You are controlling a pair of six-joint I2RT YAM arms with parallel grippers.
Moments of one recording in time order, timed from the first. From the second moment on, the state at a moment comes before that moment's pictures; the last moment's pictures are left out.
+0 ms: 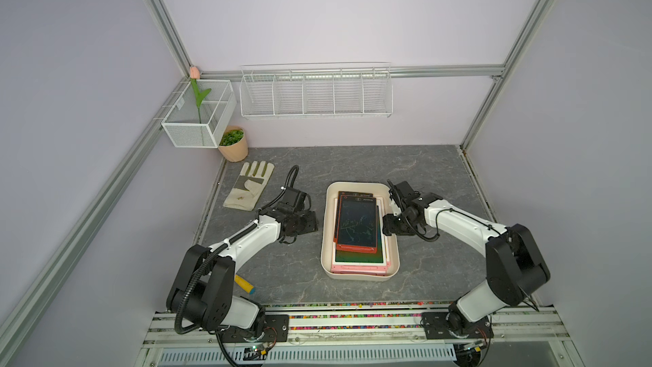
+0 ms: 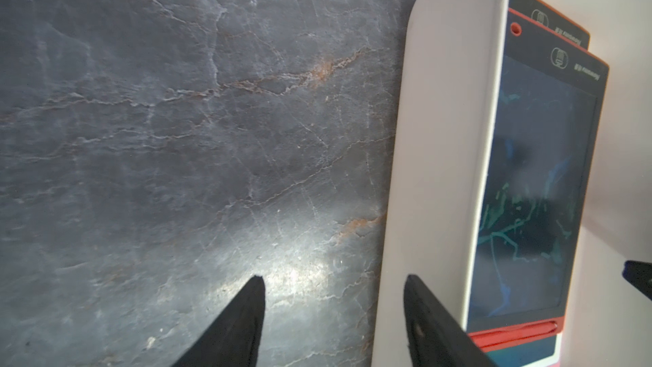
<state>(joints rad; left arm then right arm) -0.47 1.44 0.85 -0.44 0.13 -0.54 0.51 1.59 1.04 -0.75 -0.09 0.43</state>
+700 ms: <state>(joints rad) -0.39 1.31 0.87 -0.60 0.08 -0.57 0.65 1.72 1.08 -0.71 -0.13 0.52</state>
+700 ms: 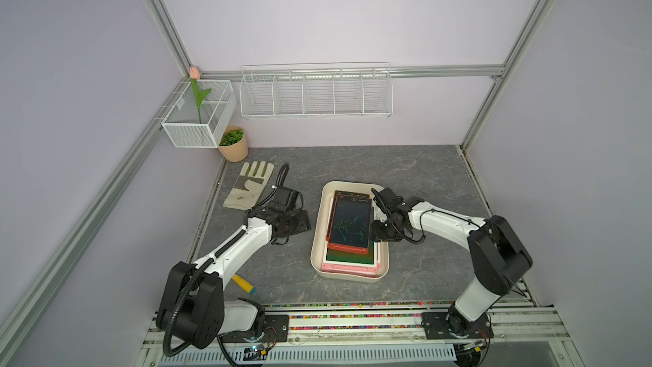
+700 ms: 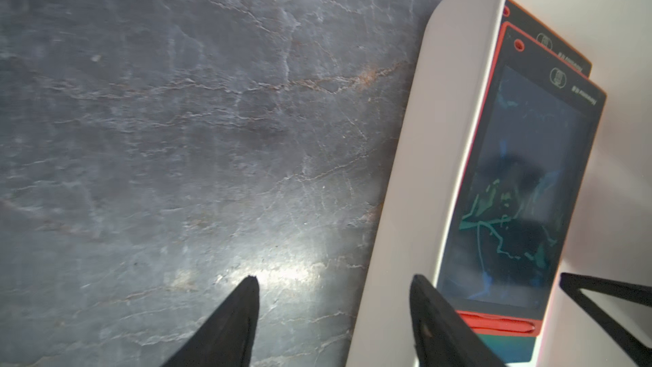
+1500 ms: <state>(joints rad) -0.06 1.15 0.97 -0.72 0.09 -0.53 0.87 2.23 1.74 -0.73 -0.17 0.59</state>
